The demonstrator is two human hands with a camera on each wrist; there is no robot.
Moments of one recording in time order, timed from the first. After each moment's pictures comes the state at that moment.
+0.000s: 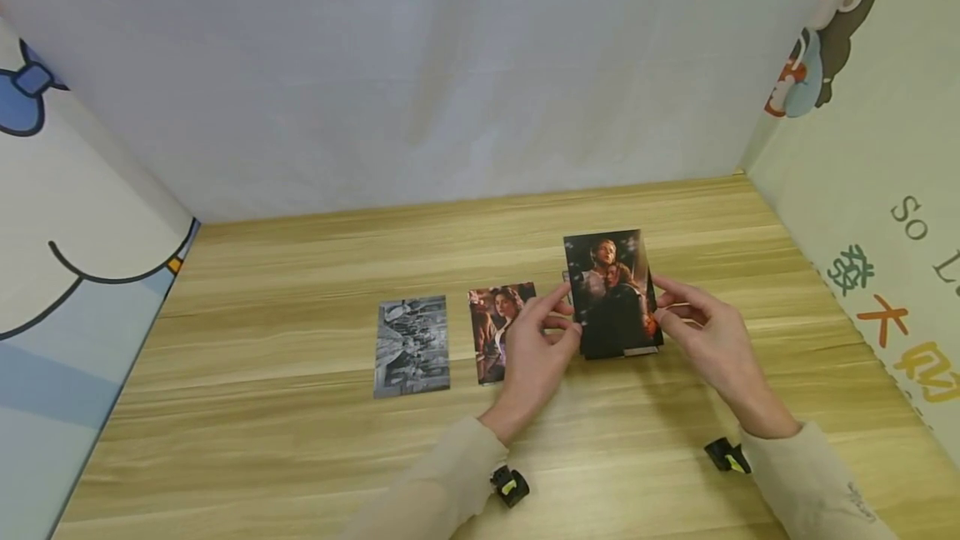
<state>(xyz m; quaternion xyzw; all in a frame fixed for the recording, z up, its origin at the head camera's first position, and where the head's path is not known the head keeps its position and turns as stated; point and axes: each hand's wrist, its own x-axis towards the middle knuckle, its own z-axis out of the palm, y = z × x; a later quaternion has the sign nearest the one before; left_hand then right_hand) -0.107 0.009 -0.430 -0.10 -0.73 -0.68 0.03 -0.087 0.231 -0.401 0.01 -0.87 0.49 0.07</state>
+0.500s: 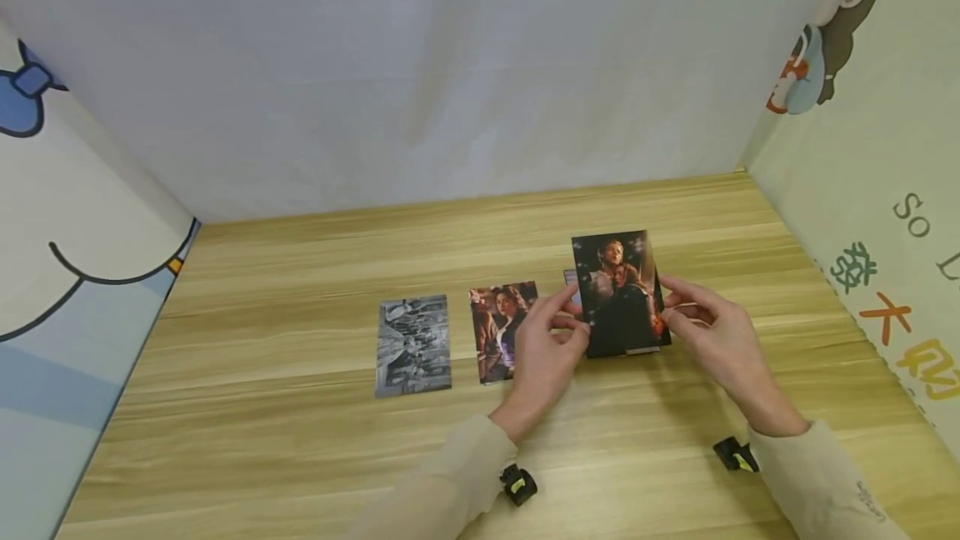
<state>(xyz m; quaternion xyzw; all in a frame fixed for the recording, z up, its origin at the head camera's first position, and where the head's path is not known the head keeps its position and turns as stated) -0.107 0.018 -0.430 -0.09 -0.73 -0.68 0.02 -0.086 0.238 -0.401 -0.01 -0.88 0.47 0.07</state>
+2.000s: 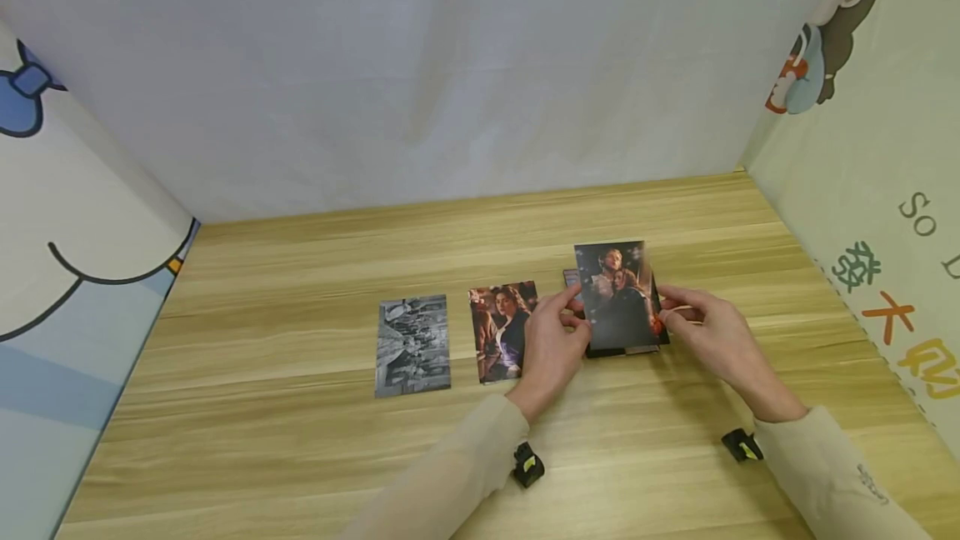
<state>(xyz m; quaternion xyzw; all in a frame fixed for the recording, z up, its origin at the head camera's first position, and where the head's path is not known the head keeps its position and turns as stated) -0.128 0.031 -0.445 -0.06 -0.80 -0.60 0.00 -0.103 0.249 -0.409 0.02 -0.92 0.39 -0.01</state>
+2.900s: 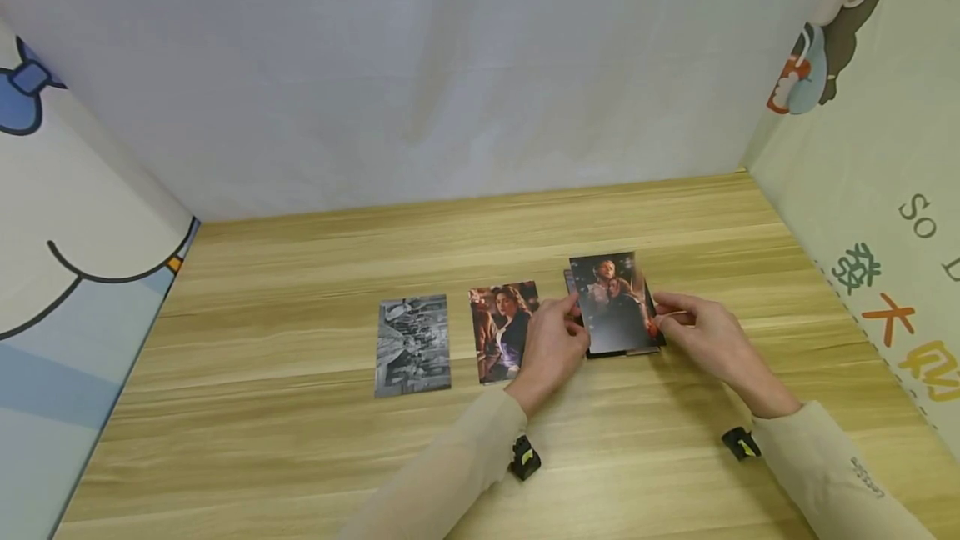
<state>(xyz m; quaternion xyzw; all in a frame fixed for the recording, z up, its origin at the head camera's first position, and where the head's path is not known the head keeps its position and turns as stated) -0.133 0.028 -0.448 -0.09 -0.86 -0.51 -0.04 -0.109 0.250 -0.415 0.03 -0.93 0.37 -0.04</state>
